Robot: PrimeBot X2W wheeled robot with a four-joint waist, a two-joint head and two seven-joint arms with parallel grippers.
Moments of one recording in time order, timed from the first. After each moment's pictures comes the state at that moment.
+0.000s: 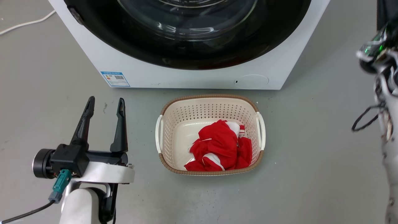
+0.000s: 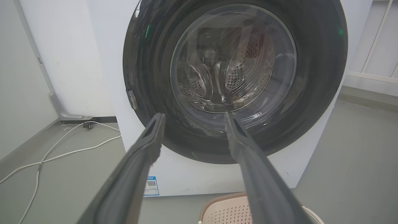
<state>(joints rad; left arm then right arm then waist) -0.18 0.07 0.04 0.01 -0.07 -0.13 -0.26 -0.83 -0.21 0.01 0.47 1.54 0.13 -0.02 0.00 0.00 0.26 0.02</state>
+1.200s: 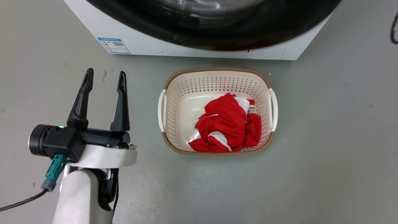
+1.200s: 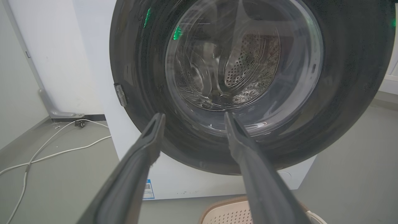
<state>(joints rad) -0.28 0.08 0.01 -0.04 -0.10 -0.13 -0.26 -1.58 -0.21 0.21 1.16 1.24 0.13 0.48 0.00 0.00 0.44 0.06</state>
